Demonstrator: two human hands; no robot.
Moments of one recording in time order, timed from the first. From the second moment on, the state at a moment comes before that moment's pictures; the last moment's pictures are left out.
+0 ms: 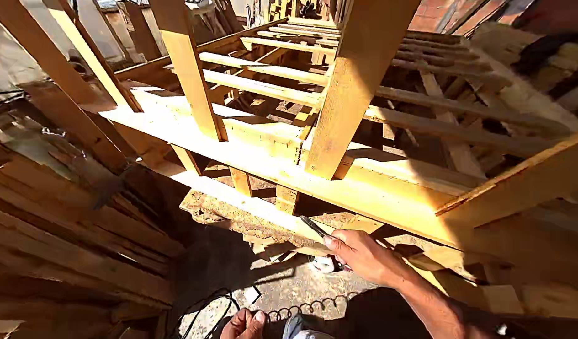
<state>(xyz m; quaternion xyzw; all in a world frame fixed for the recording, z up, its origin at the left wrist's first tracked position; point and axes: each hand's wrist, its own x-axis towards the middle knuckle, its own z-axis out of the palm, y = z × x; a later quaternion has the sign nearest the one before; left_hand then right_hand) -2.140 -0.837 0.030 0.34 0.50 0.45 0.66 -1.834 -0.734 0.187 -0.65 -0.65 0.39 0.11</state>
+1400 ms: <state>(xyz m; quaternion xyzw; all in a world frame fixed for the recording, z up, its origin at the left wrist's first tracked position) -2.109 -0.376 0.159 0.89 0.20 0.42 -0.06 -2.040 -0.666 0.192 -0.90 -0.39 0.00 0.17</state>
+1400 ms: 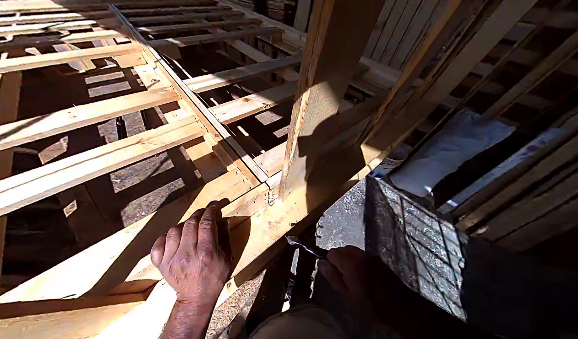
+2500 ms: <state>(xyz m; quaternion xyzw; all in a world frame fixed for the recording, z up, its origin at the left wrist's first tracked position) -2.108 -0.380 0.162 0.88 0.20 0.43 -0.07 -1.988 -0.609 0.181 -0.59 -0.09 0.46 0.66</state>
